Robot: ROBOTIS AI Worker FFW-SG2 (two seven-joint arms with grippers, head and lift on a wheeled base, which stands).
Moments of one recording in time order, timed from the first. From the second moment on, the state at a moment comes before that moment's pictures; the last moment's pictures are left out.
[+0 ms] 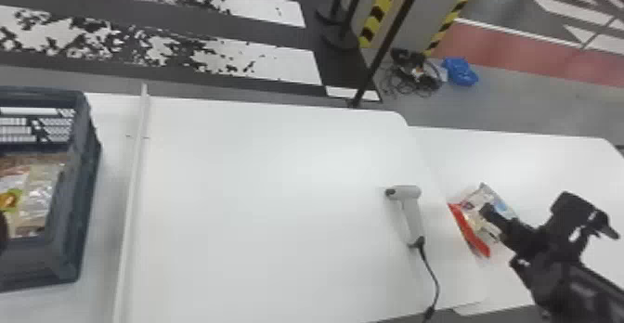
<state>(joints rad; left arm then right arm) 0.76 0.11 0.18 -2.06 0.28 -0.22 -0.35 0.16 -0.35 -0.71 -1.42 -0.36 0.51 0.01</state>
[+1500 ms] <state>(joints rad) 0.78 0.09 0.16 -2.10 0.24 -0.21 -0.34 0.65 -0.03 0.06 -2.01 0.04 -0.11 -0.19</state>
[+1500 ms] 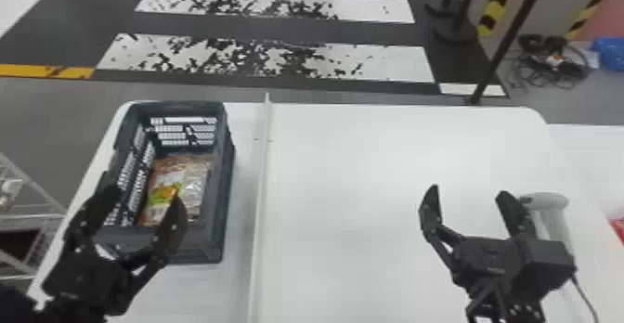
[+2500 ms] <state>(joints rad) 0.73 0.09 0.31 -2.27 0.23 0.16 -0.44 0.68 -0.03 0.17 -1.91 0.08 -0.25 -0.23</state>
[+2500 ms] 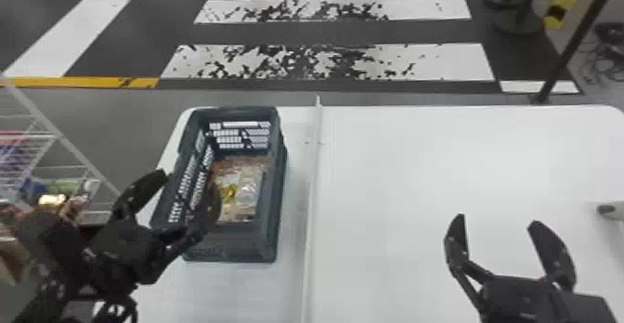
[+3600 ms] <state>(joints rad) 0.32 0.26 0.32 -2.16 0.00 0.72 -0.61 0.70 -0.03 0.19 -1.92 0.09 -0.24 -0.23</state>
